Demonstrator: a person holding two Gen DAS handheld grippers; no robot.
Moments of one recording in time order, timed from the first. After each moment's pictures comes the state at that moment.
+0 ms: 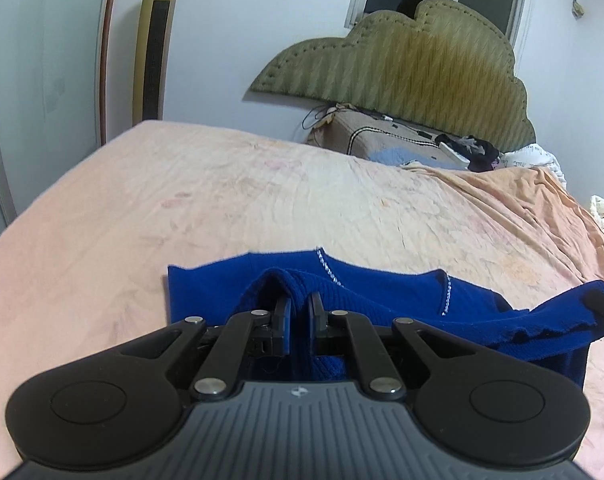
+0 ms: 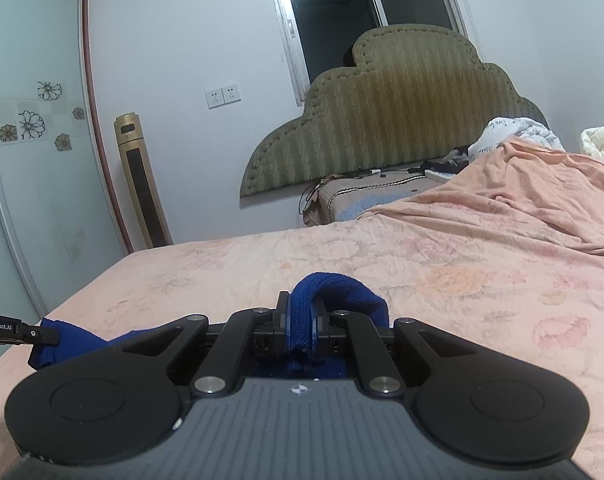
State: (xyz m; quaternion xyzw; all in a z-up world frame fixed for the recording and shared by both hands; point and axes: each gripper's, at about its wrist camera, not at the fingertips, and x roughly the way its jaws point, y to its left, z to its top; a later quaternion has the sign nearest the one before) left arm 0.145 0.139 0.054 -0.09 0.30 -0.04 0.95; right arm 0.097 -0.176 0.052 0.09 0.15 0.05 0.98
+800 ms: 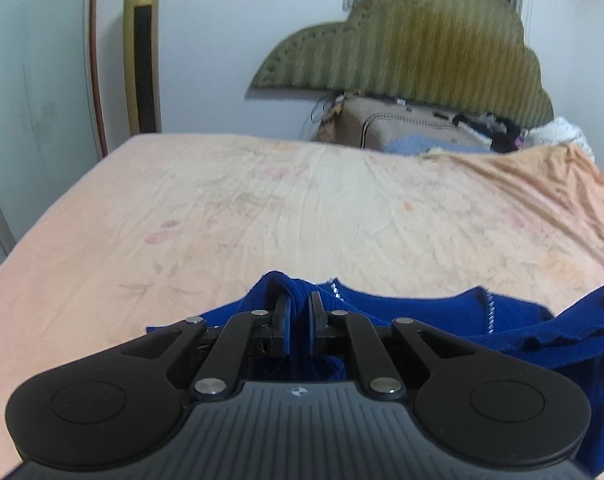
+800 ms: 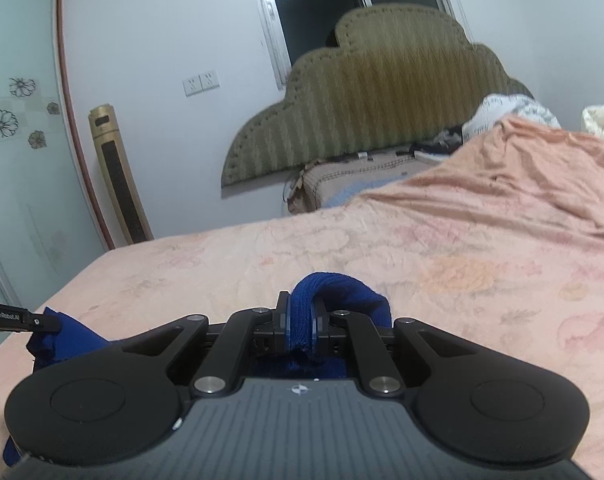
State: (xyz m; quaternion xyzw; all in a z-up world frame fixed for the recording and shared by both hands) left arm 0.234 0.116 0.039 -0.03 0.33 -0.02 0.94; right arm 0.167 -0.176 0.030 0.11 0.18 0.03 0.98
